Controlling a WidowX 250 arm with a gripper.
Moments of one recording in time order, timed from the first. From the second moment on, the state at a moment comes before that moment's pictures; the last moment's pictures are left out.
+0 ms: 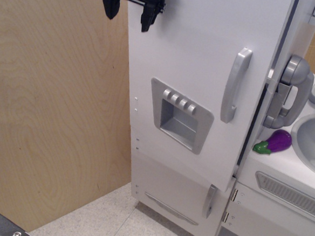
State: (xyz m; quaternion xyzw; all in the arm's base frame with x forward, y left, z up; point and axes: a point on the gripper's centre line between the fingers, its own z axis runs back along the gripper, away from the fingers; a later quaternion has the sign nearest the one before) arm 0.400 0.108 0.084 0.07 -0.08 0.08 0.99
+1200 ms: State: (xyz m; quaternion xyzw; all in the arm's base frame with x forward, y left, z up) arm 0.360 0.103 0.078 0.08 -0.09 0.02 0.99
